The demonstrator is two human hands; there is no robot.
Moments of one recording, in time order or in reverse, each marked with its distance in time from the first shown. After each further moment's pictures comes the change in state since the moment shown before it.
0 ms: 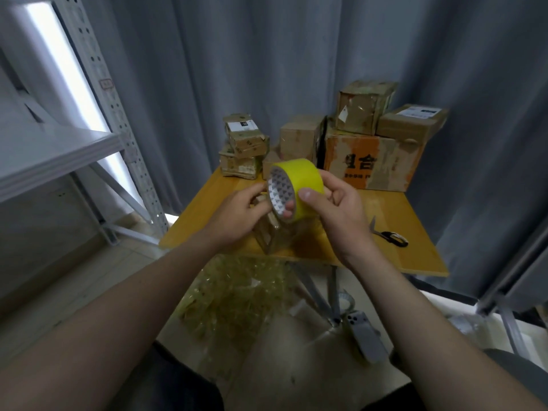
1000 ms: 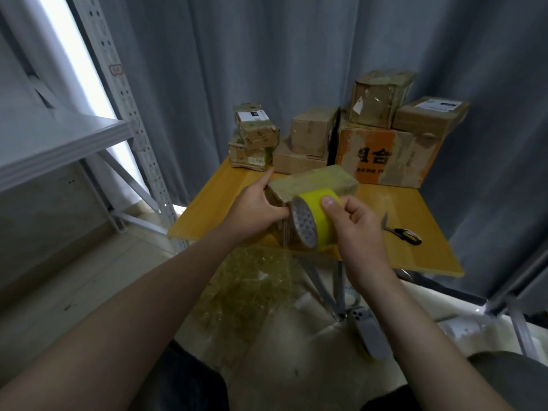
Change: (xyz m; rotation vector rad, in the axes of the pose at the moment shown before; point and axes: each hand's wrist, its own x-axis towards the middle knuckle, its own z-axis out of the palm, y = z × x) left_hand 0.012 -0.021 0.015 -0.037 0.035 -0.191; right_hand -0.029 0.015 0.009 -0.140 0.238 0.128
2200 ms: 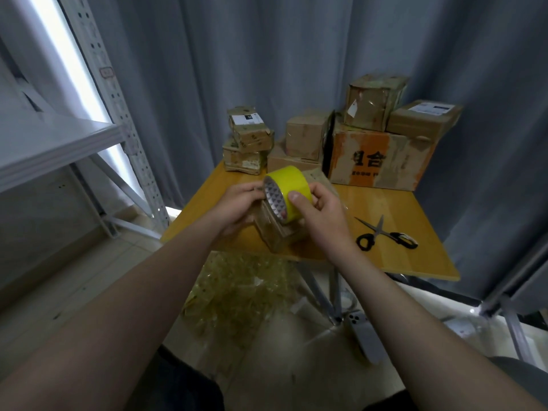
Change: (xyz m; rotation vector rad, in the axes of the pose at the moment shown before) left_hand 0.017 0.004 -0.014 -0.560 -0.048 -0.317; right_hand 0.047 0.017 0.024 -0.132 -0.168 -0.086
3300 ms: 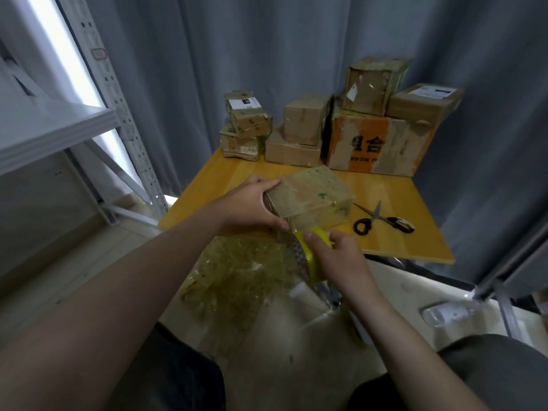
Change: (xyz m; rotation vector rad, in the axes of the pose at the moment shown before) left_hand -0.007 -0.009 0.000 1.114 -0.225 0.165; right_hand -0.077 0.019 -0.018 -0.115 0.075 0.417
